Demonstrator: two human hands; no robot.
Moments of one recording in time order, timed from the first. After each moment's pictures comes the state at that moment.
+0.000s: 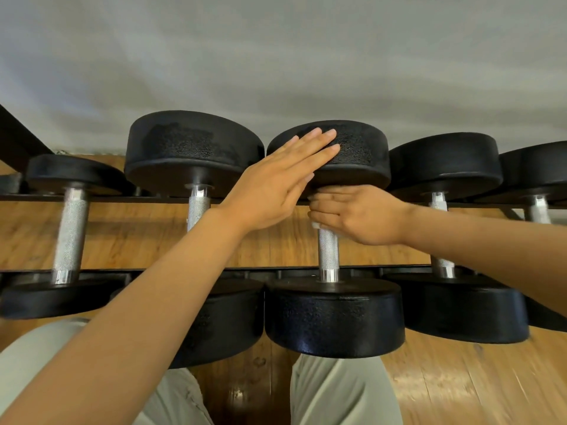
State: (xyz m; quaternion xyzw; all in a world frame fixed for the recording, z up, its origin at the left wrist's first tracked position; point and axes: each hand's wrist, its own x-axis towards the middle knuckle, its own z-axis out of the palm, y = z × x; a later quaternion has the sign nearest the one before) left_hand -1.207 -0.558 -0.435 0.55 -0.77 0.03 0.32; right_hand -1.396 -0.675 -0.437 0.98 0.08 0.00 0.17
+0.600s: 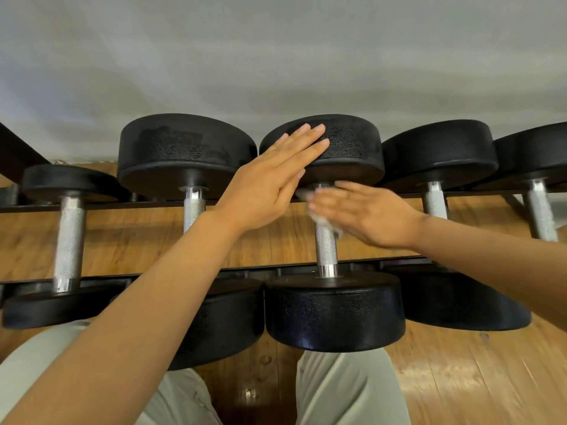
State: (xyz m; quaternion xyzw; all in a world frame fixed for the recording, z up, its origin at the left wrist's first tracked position) left_hand -1.209 -0.556 -0.435 0.56 -0.76 0.02 0.33; right_hand -1.431 -0.683 -0.468 0.99 0.05 0.08 0.11
